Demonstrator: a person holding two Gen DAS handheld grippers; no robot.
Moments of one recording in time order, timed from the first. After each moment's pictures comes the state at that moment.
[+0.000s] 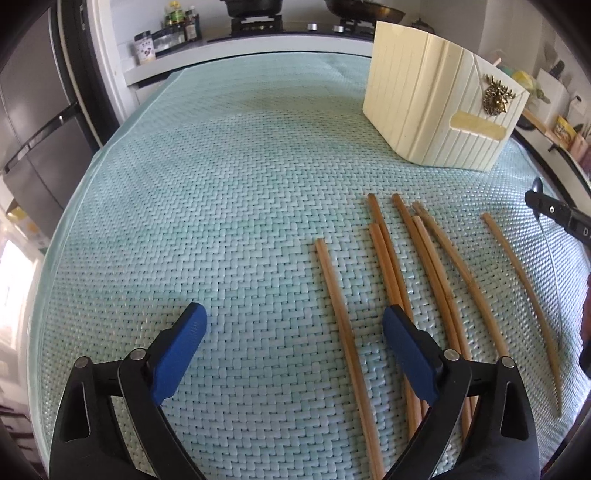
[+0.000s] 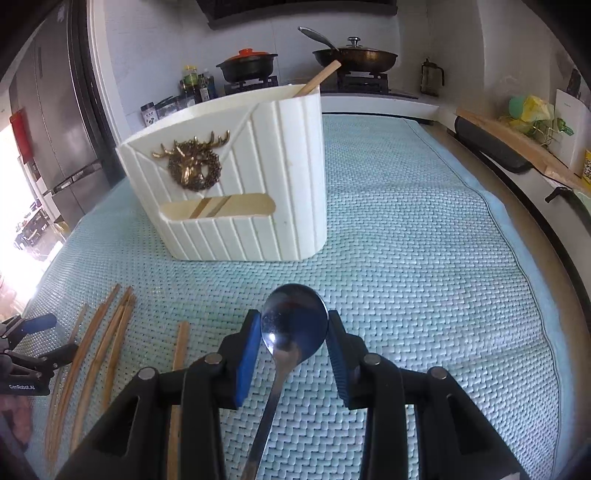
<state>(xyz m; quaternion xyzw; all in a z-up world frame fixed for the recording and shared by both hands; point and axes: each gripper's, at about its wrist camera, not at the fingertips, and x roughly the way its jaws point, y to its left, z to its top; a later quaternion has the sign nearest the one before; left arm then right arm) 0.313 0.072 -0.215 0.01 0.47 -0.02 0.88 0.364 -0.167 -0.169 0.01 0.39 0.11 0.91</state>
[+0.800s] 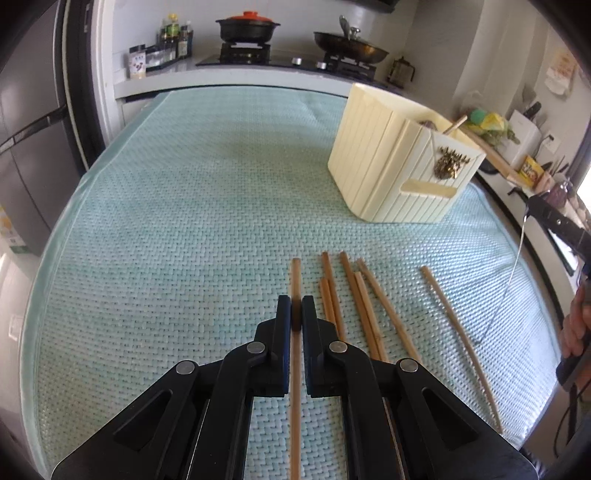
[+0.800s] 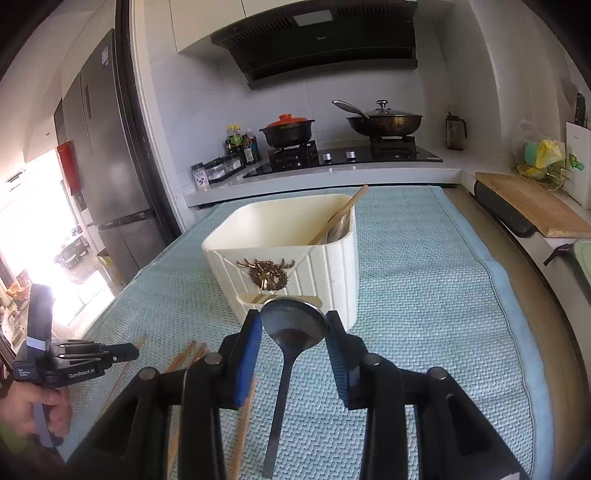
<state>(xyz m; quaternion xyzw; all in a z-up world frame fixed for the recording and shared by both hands) 0.310 0.083 -0.166 -0.06 0.42 -0.07 0.90 0.332 -0.184 -0.091 0.04 0.29 0.18 0.94</state>
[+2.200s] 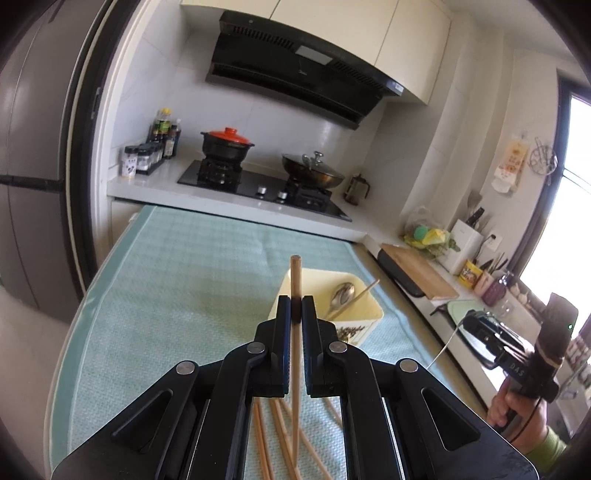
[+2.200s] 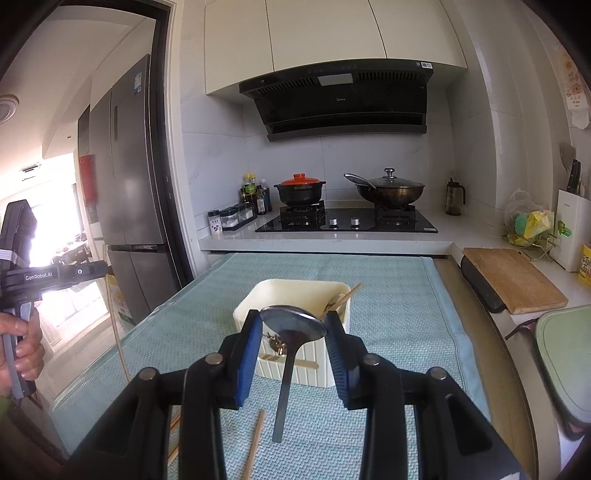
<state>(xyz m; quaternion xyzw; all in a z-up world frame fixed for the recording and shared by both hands) 0.289 0.097 -0.006 -0.14 0.23 -0.13 0.95 0.283 -0.192 0.004 0.01 0.20 0.18 0.96</state>
